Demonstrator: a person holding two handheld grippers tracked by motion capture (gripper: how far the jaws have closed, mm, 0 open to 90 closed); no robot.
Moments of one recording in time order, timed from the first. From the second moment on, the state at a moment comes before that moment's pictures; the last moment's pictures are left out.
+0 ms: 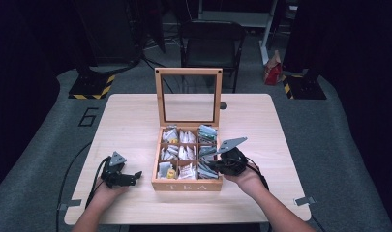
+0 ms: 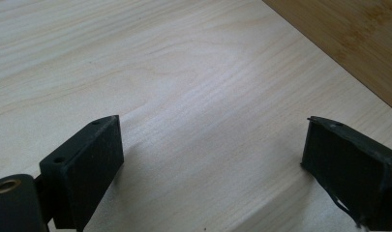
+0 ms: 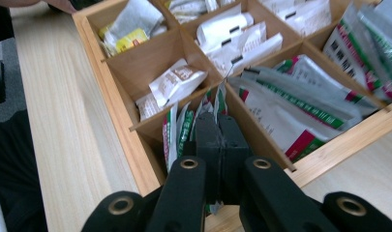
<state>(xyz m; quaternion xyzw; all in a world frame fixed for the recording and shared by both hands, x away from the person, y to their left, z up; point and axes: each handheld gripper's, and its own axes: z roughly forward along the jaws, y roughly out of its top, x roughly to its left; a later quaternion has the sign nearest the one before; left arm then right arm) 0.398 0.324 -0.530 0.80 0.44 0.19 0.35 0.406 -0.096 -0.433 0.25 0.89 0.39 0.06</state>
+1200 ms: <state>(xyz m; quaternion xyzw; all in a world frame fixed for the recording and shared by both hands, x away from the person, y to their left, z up) 0.397 0.324 -0.530 0.80 0.44 0.19 0.35 0.413 -0.113 -0.367 0.24 0.87 0.43 0.06</state>
